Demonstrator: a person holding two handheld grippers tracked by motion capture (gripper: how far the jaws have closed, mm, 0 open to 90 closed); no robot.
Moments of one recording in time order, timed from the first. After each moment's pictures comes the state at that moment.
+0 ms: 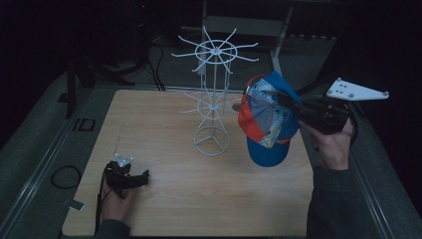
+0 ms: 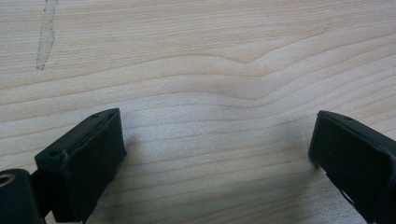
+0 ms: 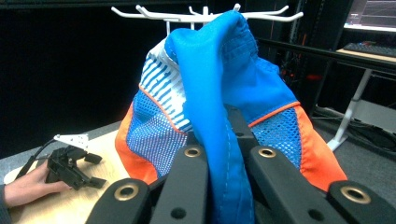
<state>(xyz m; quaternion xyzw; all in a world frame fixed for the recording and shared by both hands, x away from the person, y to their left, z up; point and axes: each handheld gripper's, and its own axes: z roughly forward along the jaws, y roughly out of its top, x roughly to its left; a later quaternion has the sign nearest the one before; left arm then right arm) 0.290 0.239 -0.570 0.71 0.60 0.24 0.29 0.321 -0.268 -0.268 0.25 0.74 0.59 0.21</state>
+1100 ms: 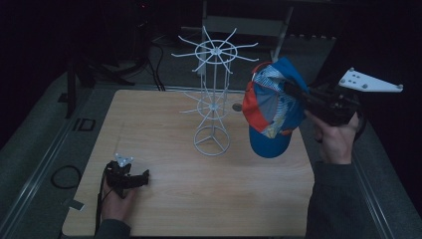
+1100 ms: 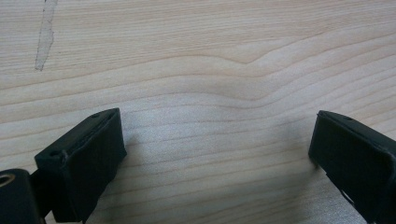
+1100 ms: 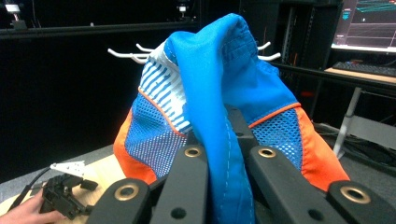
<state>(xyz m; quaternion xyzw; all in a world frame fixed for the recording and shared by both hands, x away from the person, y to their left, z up) 0.290 0.238 -0.570 0.71 0.60 0.24 0.29 0.325 -0.273 -0.249 0.25 0.71 0.62 0.22</state>
